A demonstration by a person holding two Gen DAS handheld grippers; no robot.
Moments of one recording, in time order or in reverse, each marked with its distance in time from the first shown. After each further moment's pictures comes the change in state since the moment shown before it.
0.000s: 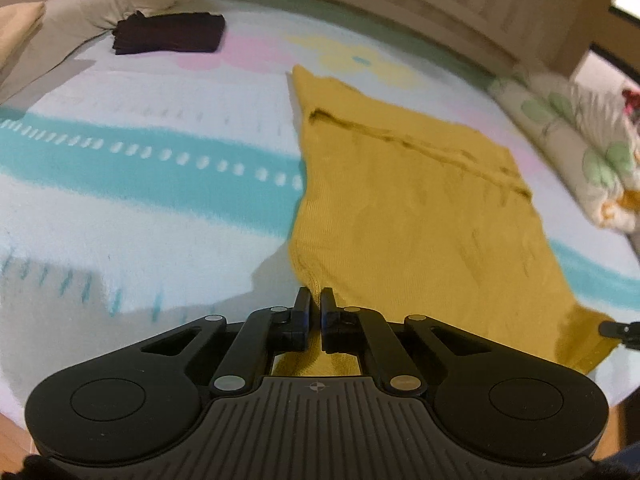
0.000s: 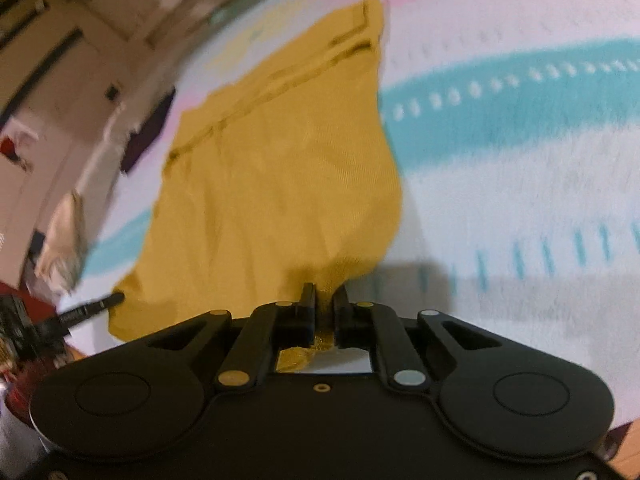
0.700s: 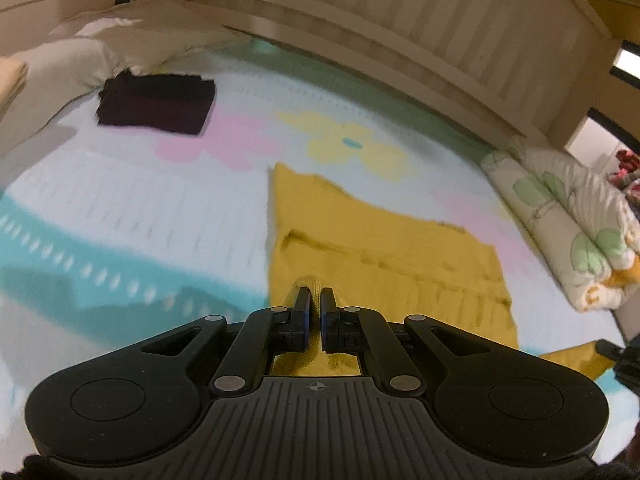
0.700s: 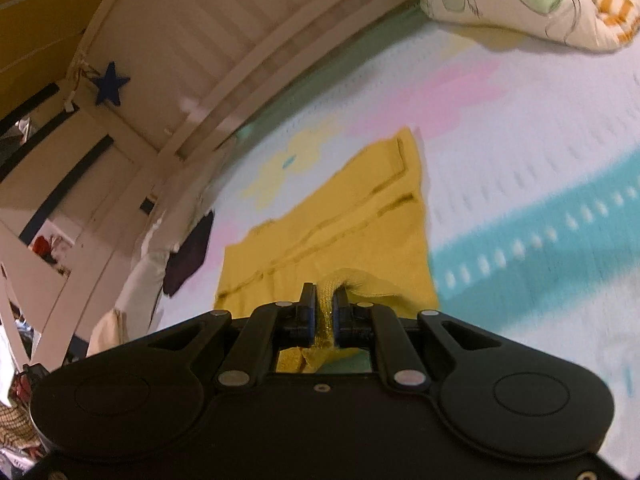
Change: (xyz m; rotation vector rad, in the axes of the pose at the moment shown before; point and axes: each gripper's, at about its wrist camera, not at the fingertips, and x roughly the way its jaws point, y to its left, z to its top) left arm 0.004 -0.019 0.100 -0.058 -0.141 -0.034; right arm -0.018 0.025 0.077 0.058 -0.285 0.084
